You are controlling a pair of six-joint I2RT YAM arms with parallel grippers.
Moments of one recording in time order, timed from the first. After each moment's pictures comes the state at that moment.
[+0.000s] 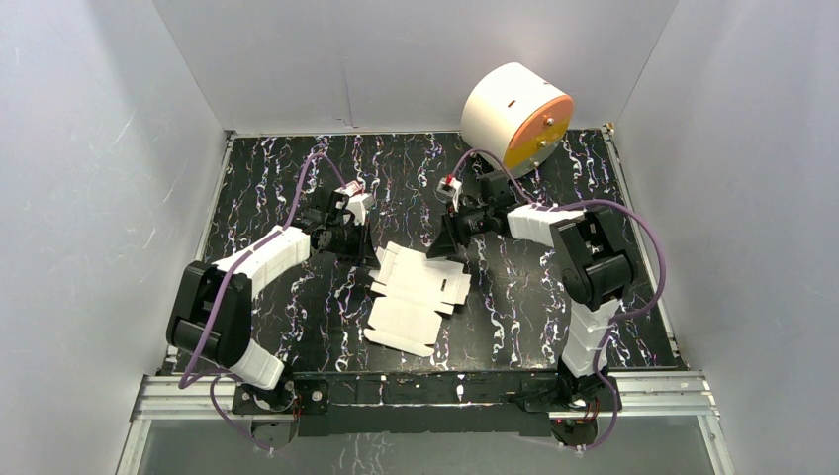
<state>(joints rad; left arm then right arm) -0.36 1.53 0.93 -0.42 0.51 -0.22 0.43 1.90 1.10 -0.03 -1.04 -0.08</state>
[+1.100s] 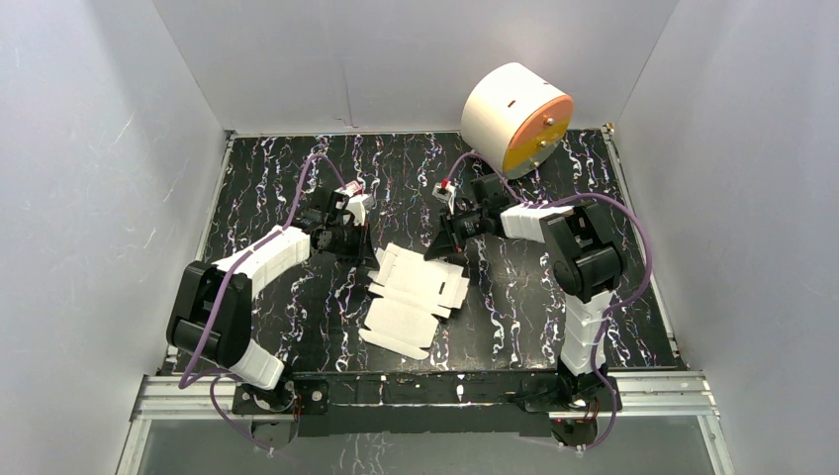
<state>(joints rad) -0.36 1.53 0.93 -0.42 0.51 -0.22 0.44 1.99 1.14 -0.01 -1.17 -0.07</state>
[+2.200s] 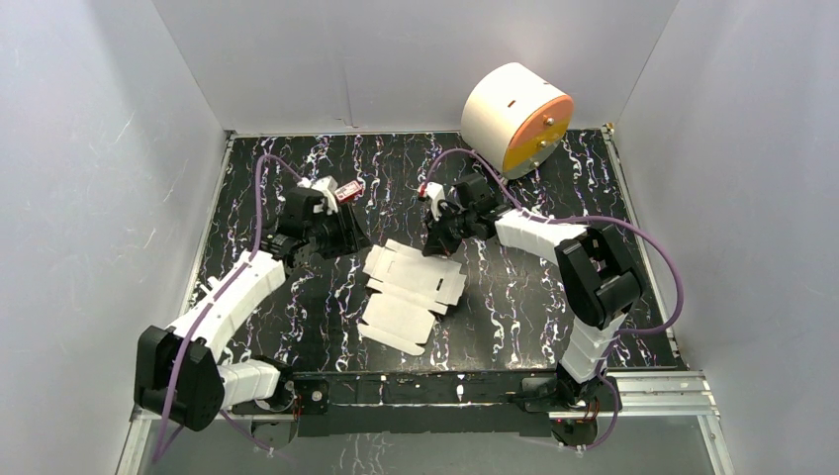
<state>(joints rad) -0.35 1.21 0.90 -0.44 0.20 -0.52 0.58 1.79 1.13 -0.17 -0.65 -0.21</state>
